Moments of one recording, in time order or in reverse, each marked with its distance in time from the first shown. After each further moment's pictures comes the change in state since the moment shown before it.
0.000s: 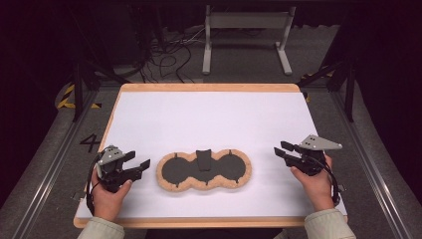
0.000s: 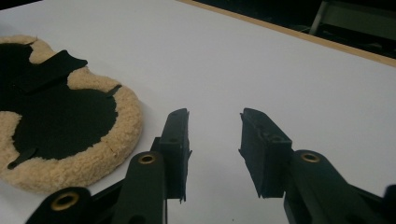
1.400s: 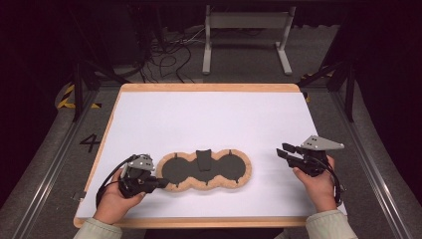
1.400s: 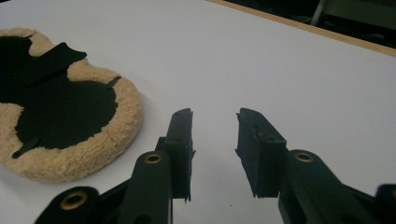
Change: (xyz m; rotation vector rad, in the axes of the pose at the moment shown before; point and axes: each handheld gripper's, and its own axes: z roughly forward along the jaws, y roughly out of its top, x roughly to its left) left arm -0.055 0.019 0.016 0.379 -0.441 0.278; right arm -0.002 -0.001 -0.004 0.035 0.004 0.011
